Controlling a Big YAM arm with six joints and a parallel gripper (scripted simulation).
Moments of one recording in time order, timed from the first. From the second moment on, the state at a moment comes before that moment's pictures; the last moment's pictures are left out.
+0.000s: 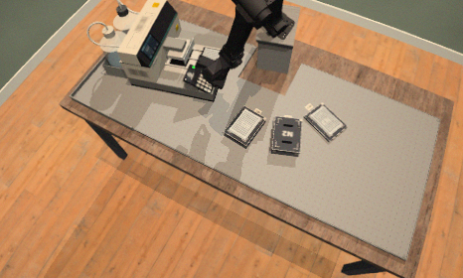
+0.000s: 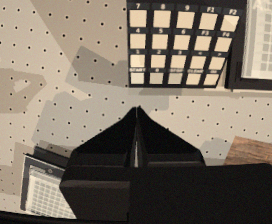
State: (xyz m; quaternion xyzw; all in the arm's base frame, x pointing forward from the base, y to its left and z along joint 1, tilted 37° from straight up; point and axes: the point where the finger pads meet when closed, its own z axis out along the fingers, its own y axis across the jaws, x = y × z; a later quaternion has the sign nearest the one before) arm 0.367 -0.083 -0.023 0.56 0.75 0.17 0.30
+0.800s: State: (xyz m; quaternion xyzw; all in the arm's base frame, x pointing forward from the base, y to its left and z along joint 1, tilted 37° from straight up) arm 0.390 -0.086 -0.051 0.56 0.75 0.17 0.30
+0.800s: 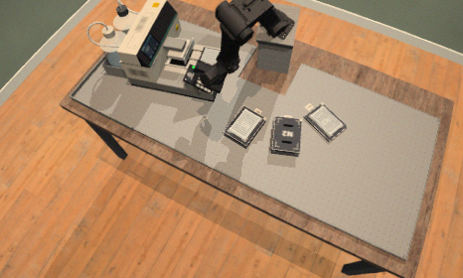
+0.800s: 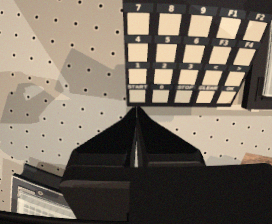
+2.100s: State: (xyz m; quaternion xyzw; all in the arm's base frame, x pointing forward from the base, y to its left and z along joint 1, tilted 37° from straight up) arm 0.394 -0.086 -0.061 0.56 0.75 0.17 0.30
